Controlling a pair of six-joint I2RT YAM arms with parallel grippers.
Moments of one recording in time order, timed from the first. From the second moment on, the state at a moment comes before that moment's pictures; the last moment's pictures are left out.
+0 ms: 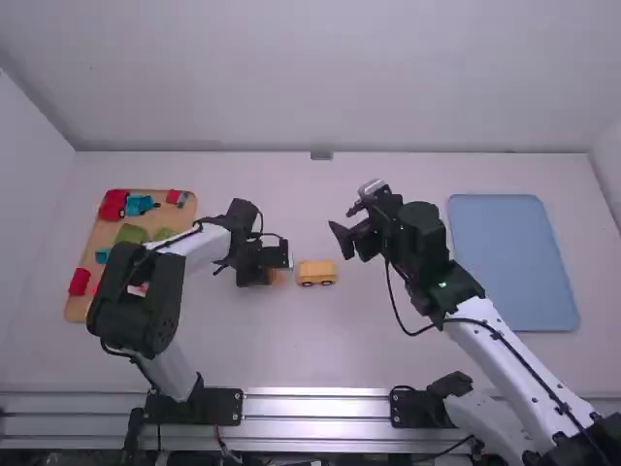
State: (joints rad) left arm -0.21 1.78 0.96 -0.60 0.29 1.18; right arm 0.46 1.09 0.77 -0.06 -0.18 -0.09
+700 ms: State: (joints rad) left arm -0.18 1.77 0.99 -0.59 0.46 1.17; right arm 0.46 1.09 0.77 -0.03 -0.18 -0.06
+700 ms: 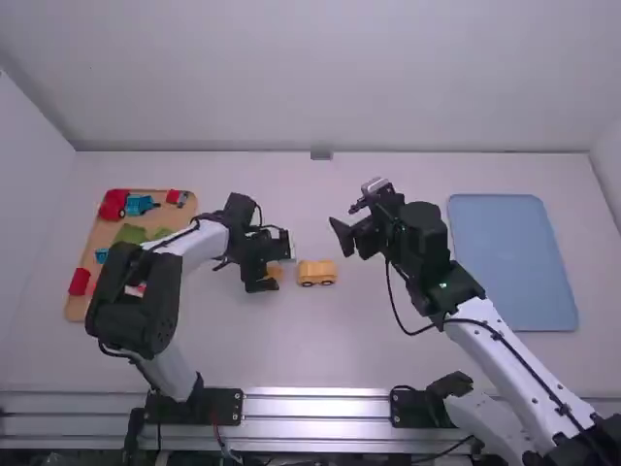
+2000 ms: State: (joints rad) left arm 0.09 1.94 0.69 0.01 0.99 1.33; right arm 0.46 1.09 0.76 -0.01 -0.28 -0.16
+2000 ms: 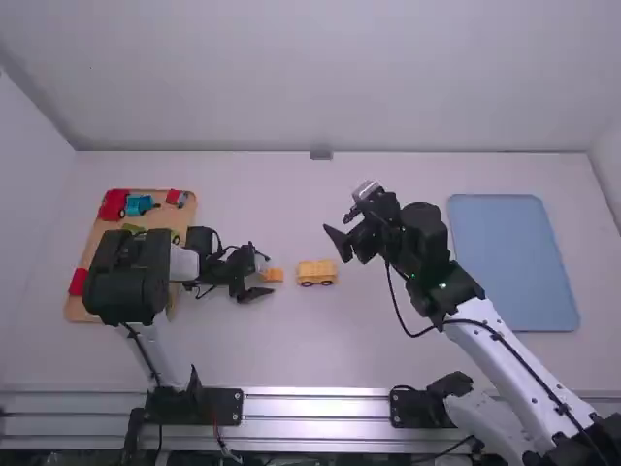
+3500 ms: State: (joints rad) left arm 0.03 1.59 0.74 -0.24 0.99 1.23; right arm 0.21 1.89 0.72 0.14 -1.12 -1.07
